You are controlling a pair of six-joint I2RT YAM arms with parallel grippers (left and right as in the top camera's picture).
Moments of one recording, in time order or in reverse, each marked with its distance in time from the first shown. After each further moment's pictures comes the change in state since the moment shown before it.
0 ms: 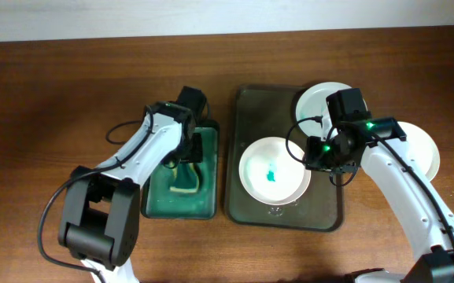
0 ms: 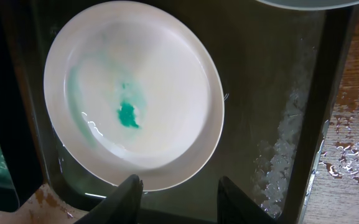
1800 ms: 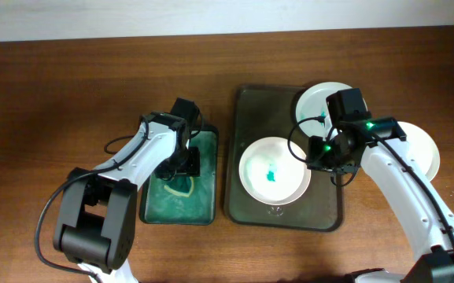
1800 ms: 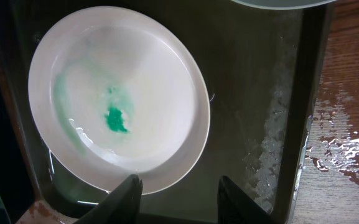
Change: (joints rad) left arm 0.027 -0.026 -0.122 0.028 0.096 0.056; right arm 0.000 0.000 0.000 -0.005 0.045 0.031
